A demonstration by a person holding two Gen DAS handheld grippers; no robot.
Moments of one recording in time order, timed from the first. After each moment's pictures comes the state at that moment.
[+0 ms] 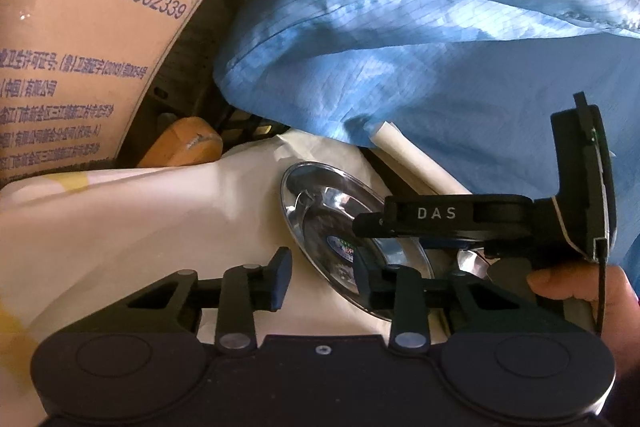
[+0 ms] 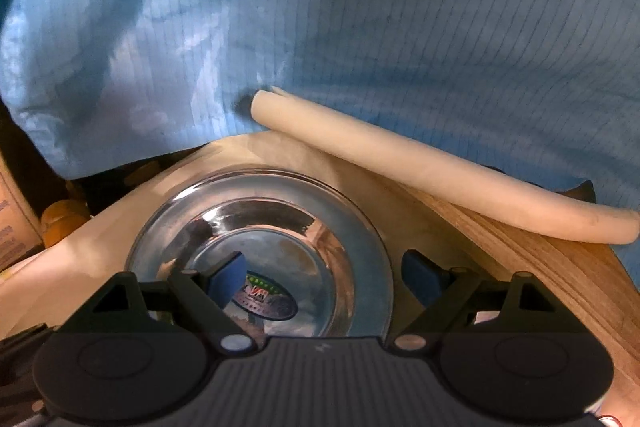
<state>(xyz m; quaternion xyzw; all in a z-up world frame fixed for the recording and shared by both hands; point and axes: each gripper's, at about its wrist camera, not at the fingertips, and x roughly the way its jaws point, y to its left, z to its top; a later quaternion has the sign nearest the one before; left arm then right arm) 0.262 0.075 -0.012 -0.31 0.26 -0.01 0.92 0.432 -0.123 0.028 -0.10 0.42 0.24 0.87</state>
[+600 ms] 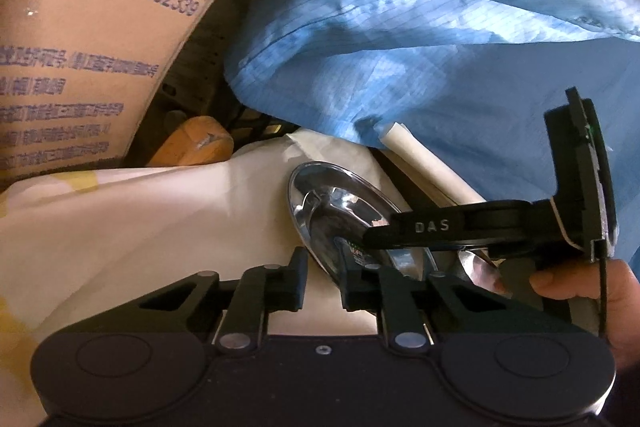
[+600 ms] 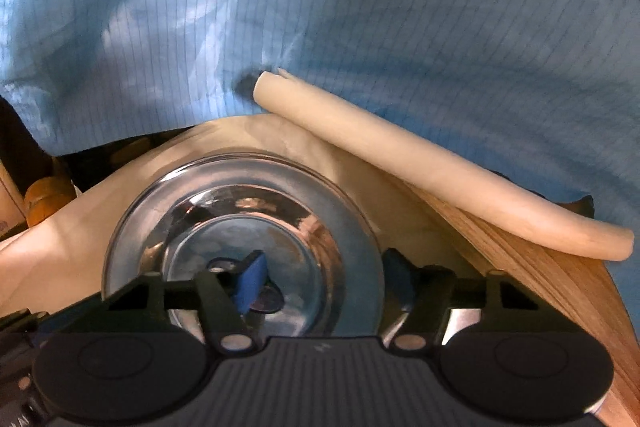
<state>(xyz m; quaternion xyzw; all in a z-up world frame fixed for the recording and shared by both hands) 0.259 0.077 -0.011 -0.31 0.27 0.00 0.91 0.432 -0.108 0.026 -0.14 0.43 0.22 0.86</state>
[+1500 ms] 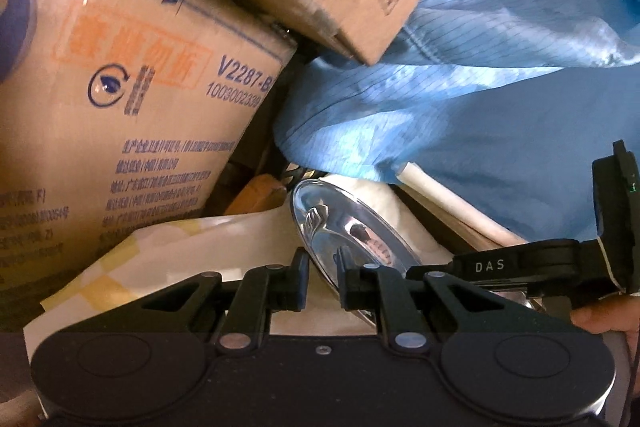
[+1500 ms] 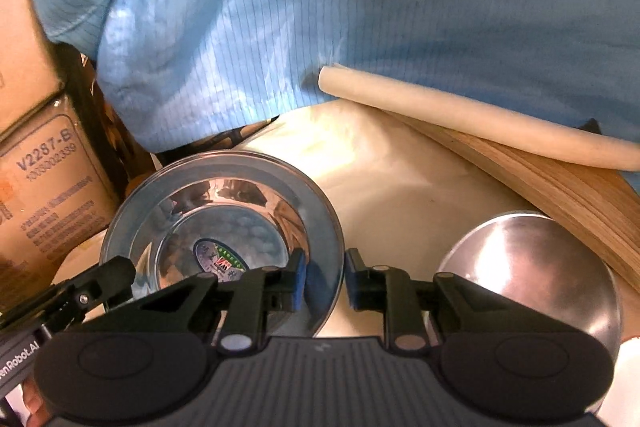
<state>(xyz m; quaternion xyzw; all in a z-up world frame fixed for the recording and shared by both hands) 0.208 0.090 0.025 -0.26 0.23 0.04 0.94 0.384 -0.136 0.035 -0.04 0.43 0.29 0.85</state>
